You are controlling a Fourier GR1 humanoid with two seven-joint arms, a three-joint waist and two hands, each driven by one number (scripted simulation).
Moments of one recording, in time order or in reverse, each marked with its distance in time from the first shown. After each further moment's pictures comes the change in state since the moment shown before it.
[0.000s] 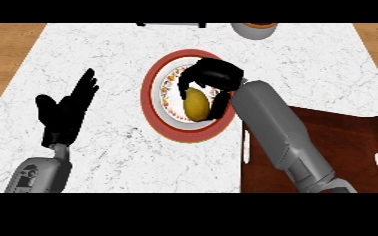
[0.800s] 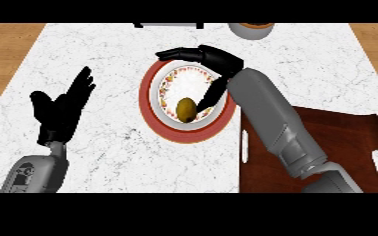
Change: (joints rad) left arm -0.012 0.006 0.026 0.005 0.001 -0.011 0.016; right arm -0.139 0.030 -0.147 0.203 -0.229 0.087 -0.200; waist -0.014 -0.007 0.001
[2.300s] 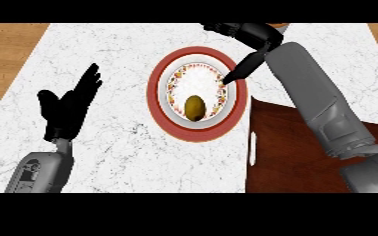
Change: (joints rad) left arm -0.024 -0.017 -0.018 0.002 -0.013 -0.024 -0.018; right arm -0.097 -0.202 0.018 0.098 -0.299 0.306 0.267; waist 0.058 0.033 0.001
